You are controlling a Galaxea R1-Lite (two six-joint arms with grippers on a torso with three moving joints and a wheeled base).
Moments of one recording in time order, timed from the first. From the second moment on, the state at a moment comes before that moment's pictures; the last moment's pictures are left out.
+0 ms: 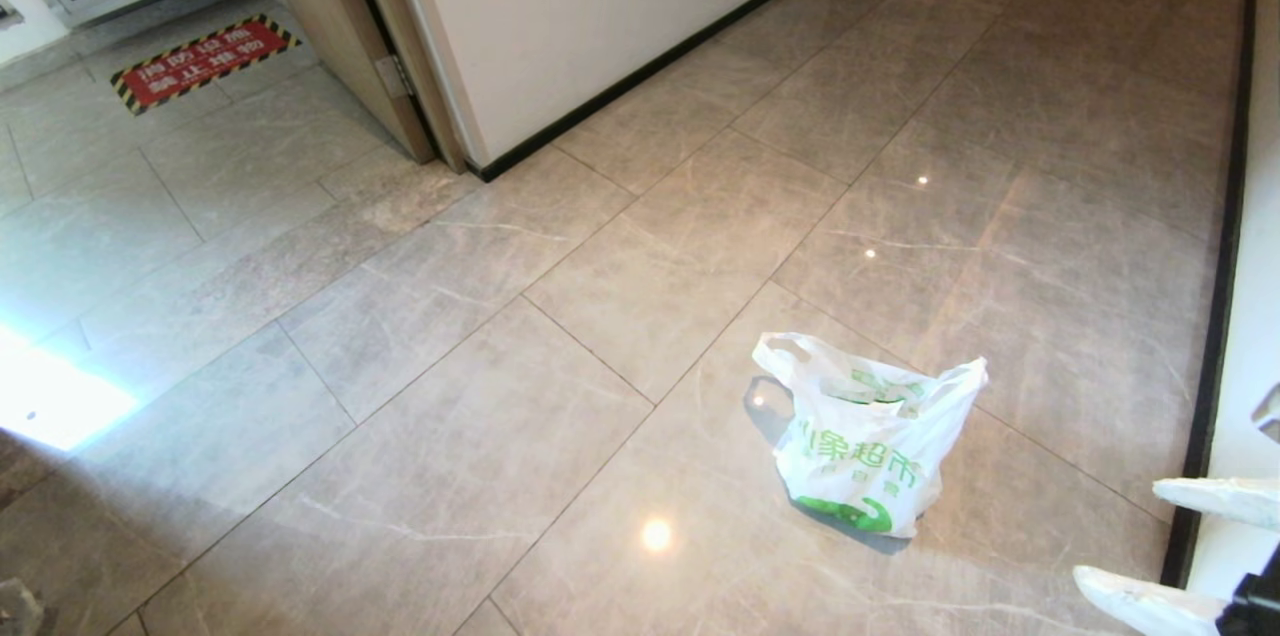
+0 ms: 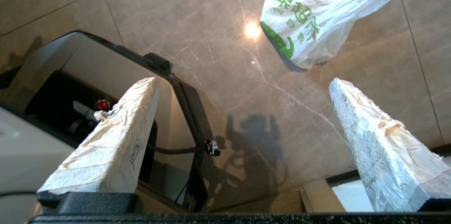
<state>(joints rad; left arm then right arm) 0.00 0.00 0.00 0.00 0.00 0.00 0.34 0.94 -0.57 0.22 0.08 -0.18</state>
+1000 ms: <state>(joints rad) 0.00 0.00 0.00 0.00 0.00 0.00 0.22 0.77 -0.44 0.25 -0.10 -0.15</state>
